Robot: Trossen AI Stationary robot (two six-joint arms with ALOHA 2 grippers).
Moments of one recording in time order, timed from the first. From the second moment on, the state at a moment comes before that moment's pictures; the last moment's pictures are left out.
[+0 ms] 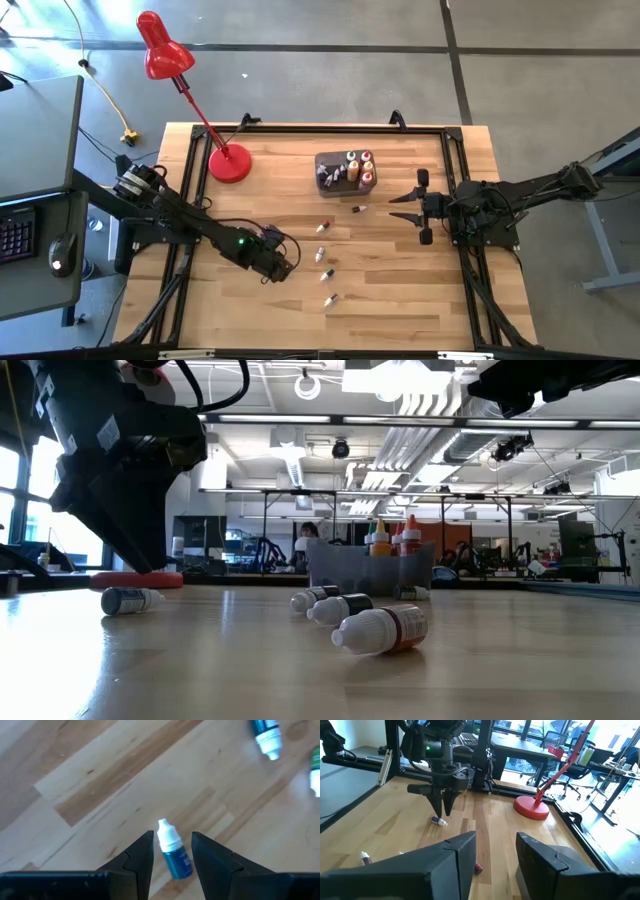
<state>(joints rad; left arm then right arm) -0.47 1.61 0.95 -0.59 -0.32 -1.31 0.21 0.61 0.46 -0.01 0.23 -0.14</state>
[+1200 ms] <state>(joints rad) -0.47 1.72 0.95 -0.51 -0.17 -1.42 0.21 0.61 0.46 -0.02 0.23 -0.14</state>
